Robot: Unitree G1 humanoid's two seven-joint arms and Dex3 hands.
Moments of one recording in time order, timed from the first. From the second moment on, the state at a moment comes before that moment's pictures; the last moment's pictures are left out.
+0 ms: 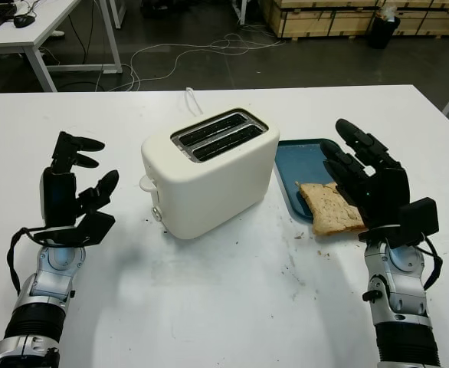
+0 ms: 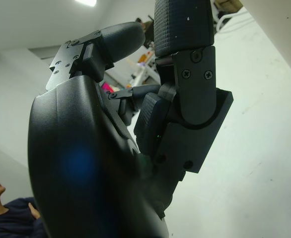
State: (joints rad) left arm -0.27 0.39 0.11 0.59 0.31 -0.70 0.41; right arm -0.14 -0.23 -0.17 0.11 0.08 -0.21 0.18
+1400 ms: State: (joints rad) left arm -0.30 0.38 0.11 0.61 0.29 -0.73 0.39; right arm -0.10 -0.69 0.19 0.47 -0.96 -0.31 -0.53
